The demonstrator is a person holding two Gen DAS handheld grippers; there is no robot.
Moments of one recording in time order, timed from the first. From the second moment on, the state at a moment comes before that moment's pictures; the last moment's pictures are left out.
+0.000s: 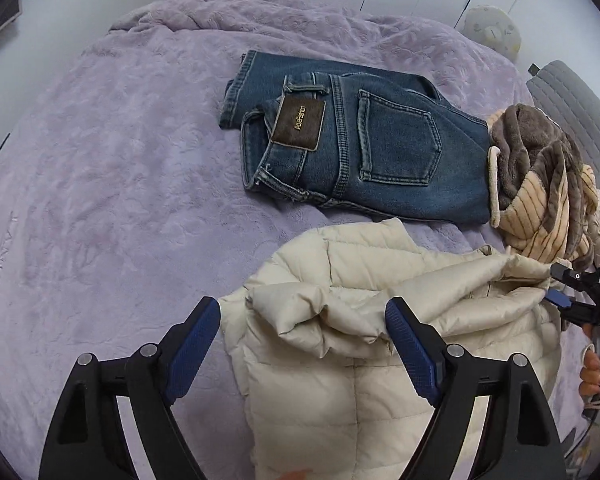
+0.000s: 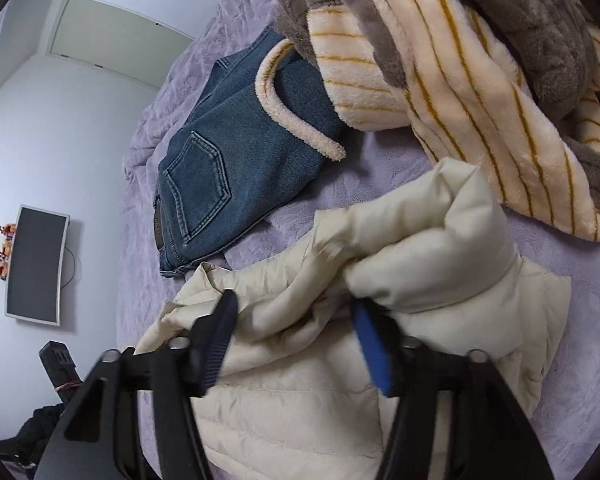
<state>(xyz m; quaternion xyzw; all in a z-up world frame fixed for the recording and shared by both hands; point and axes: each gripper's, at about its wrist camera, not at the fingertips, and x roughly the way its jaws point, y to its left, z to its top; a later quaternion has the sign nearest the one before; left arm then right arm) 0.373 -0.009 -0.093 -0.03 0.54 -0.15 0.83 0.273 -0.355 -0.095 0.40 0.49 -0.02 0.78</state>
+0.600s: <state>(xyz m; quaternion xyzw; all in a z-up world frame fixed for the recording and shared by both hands) 0.419 -0.061 -0.166 -0.03 0.56 -0.14 0.82 0.272 -0.377 -0.121 0.24 0.54 -0.10 0.80</state>
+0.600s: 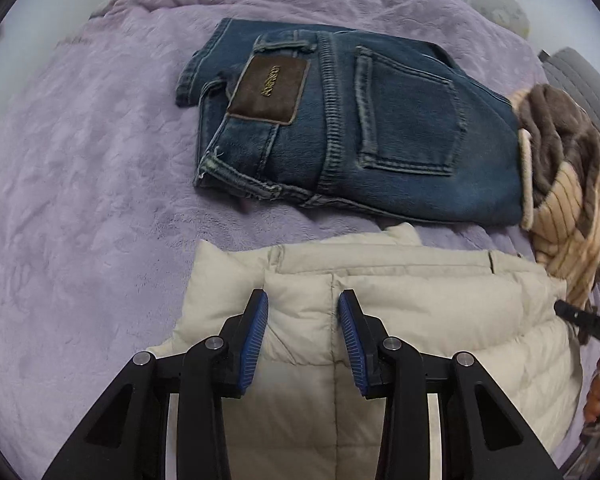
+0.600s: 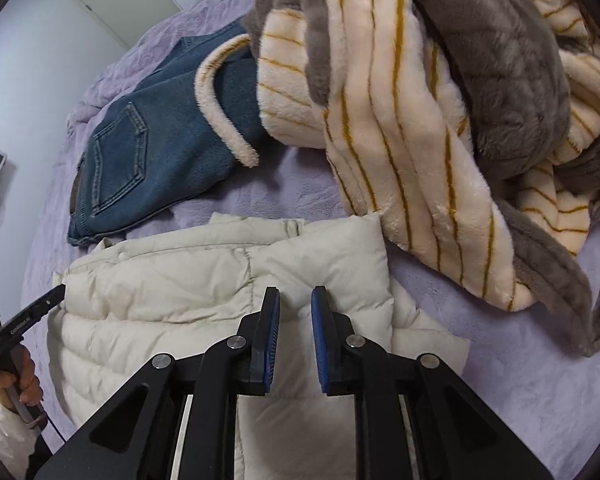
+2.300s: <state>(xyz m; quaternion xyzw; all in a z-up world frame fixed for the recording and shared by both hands) 0.321 -0.021 -0.113 -0.01 0.57 -0.10 0.81 0.174 -0.337 -0.080 0.34 0.51 -0.10 0.78</state>
